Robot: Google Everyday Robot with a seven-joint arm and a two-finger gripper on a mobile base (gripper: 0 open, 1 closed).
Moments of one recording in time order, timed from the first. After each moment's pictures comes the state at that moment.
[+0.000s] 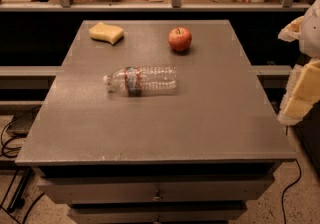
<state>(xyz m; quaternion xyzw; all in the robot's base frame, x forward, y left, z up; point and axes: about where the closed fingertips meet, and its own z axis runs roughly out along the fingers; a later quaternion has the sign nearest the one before) 0.438 -0.217 0.976 -0.60 0.78 -0.03 0.16</state>
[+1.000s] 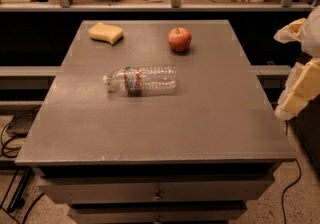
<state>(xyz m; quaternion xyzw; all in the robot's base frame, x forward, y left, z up) 0.455 -0.216 0.965 -0.61 0.77 0.03 0.21</state>
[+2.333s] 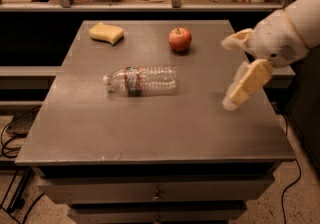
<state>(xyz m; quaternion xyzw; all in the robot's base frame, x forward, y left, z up) 0.498 -0.130 0.934 -0.63 0.70 0.19 0.29</state>
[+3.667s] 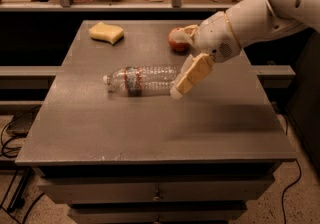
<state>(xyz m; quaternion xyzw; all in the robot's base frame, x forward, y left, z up) 0.537 -0.025 0.928 -0.64 0.63 0.27 0.35</state>
